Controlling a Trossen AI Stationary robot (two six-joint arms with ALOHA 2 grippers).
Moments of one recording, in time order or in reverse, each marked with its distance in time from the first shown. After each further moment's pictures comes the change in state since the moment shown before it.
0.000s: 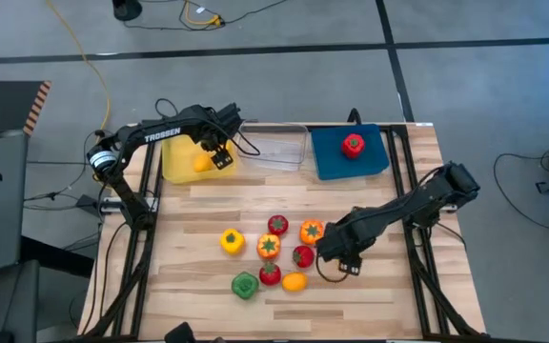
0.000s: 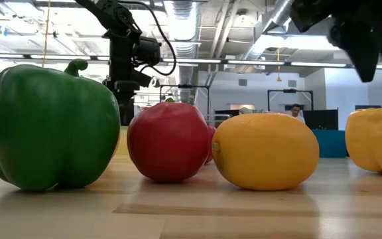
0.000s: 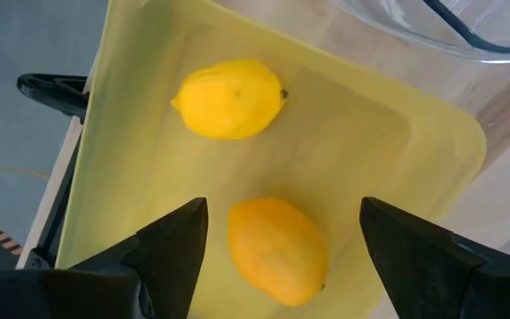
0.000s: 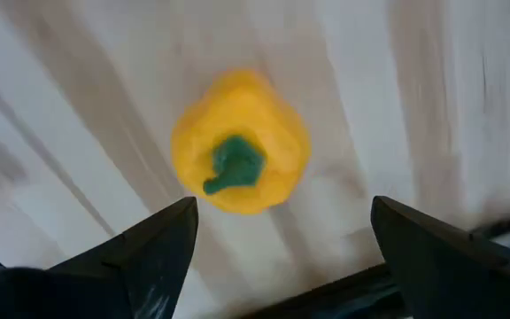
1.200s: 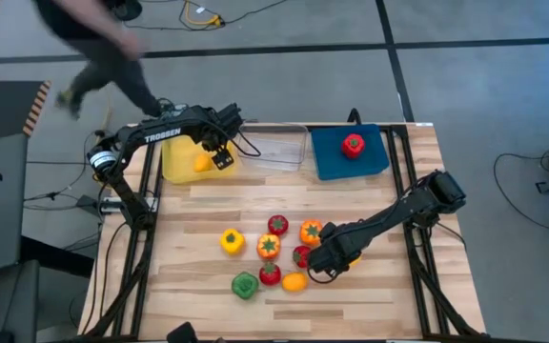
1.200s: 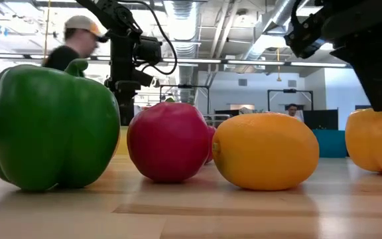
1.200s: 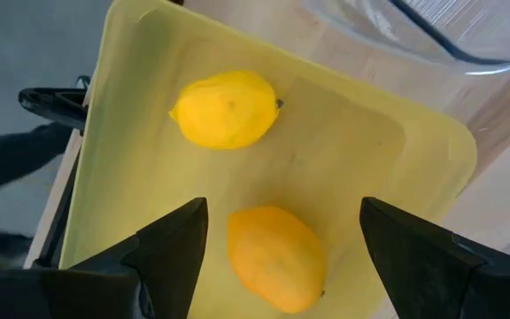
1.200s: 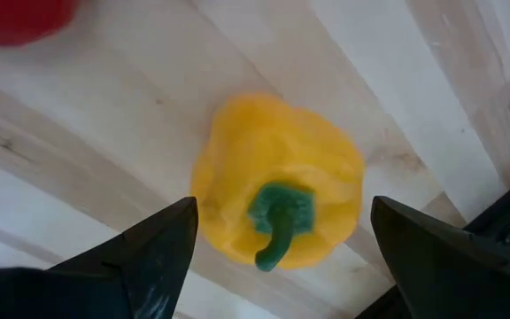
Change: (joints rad) left arm -0.008 0.000 0.000 0.019 0.000 0.013; right arm 0.034 0.146 0.000 0.069 0.005 0.421
